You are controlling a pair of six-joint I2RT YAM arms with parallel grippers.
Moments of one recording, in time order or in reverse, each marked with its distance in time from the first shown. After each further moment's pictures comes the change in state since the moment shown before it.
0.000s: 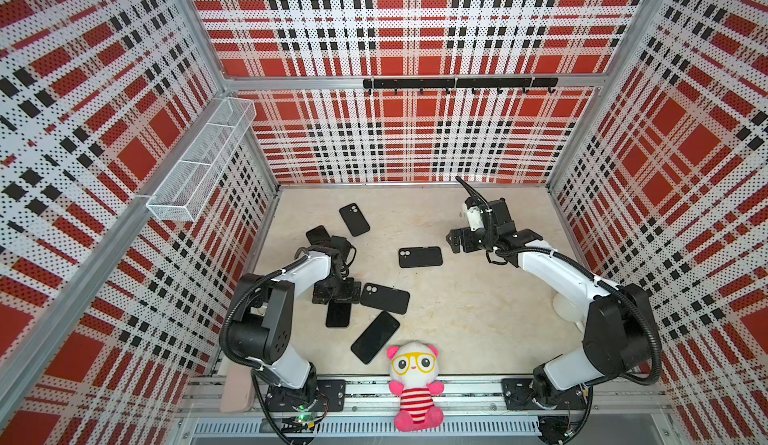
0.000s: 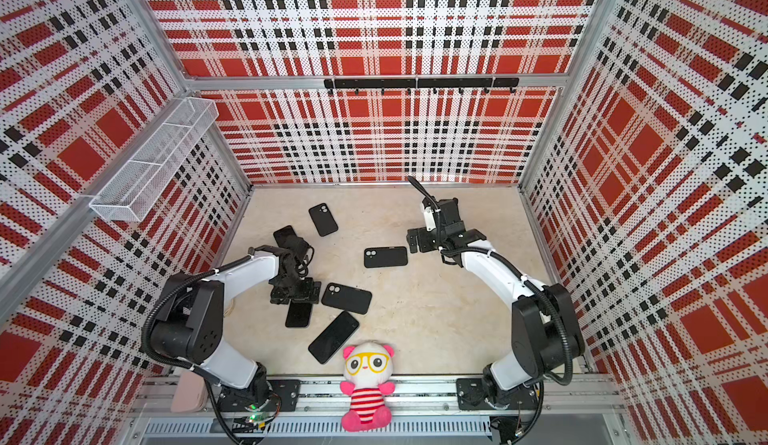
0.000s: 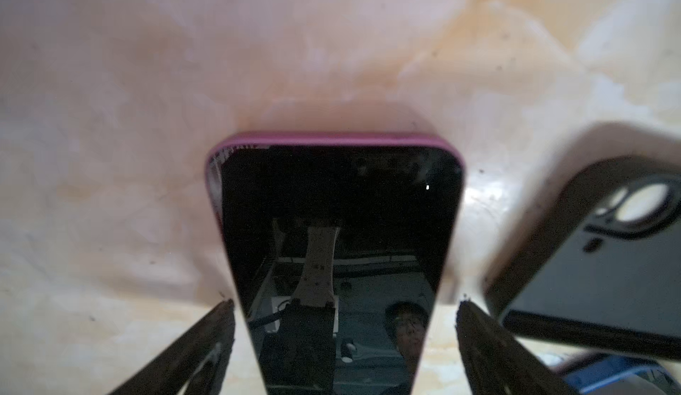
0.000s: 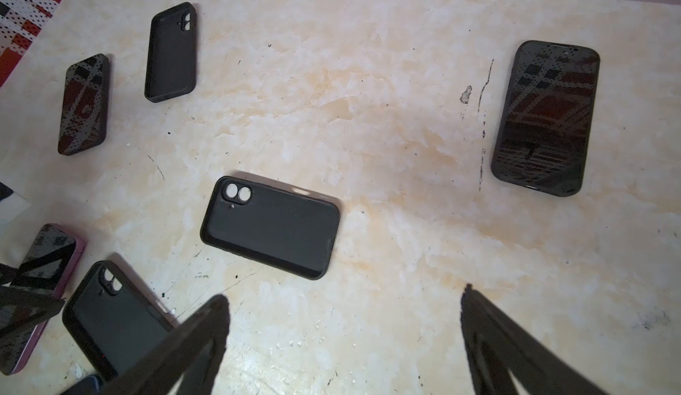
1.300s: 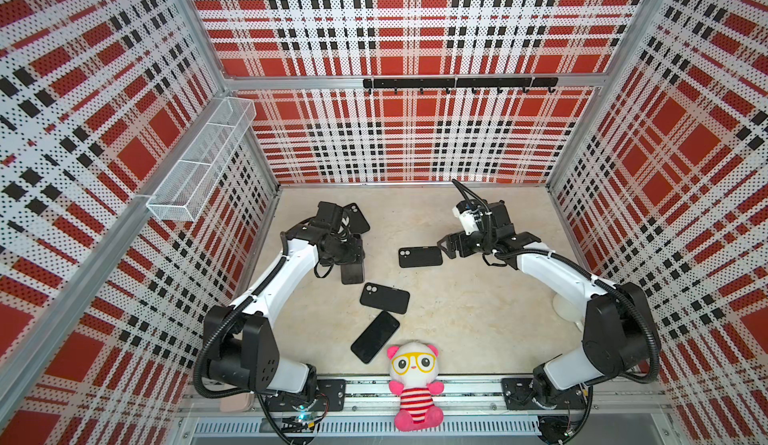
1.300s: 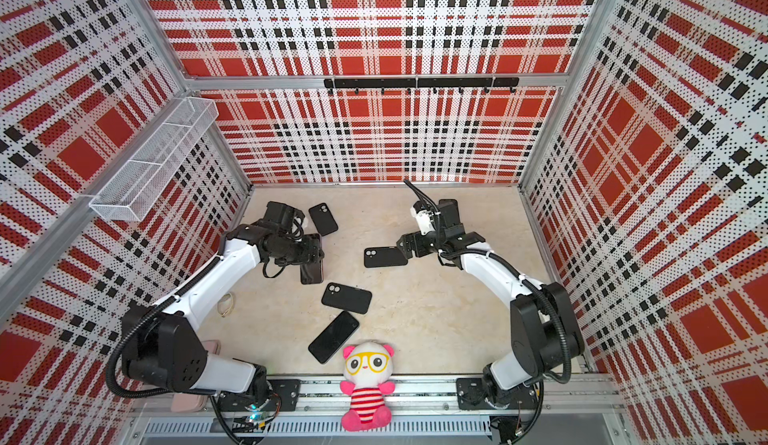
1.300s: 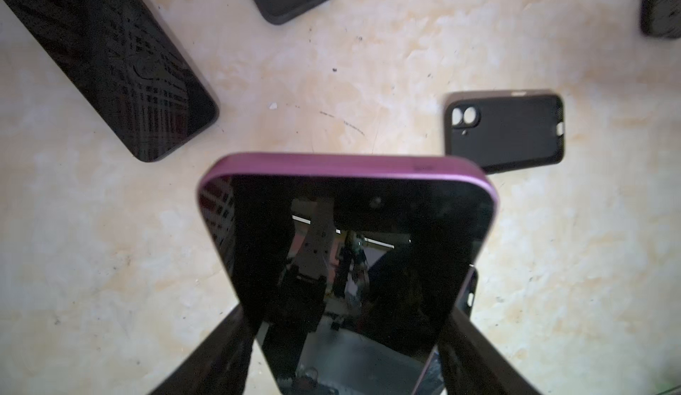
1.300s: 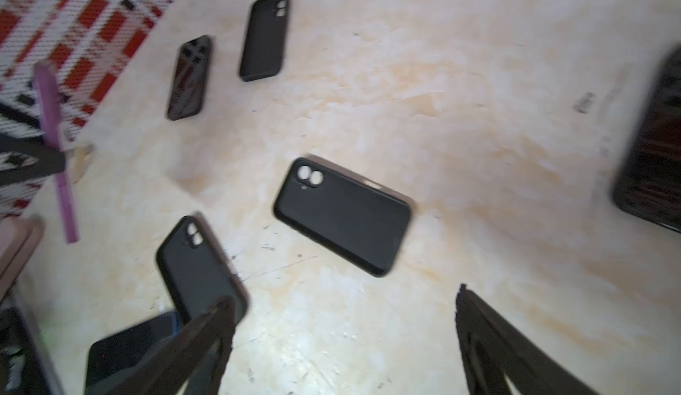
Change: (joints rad) left arm 0.001 -0.192 0.255 0.053 0.162 -0.097; right arm 0.062 0.010 -0.038 0.103 -0.284 -0.036
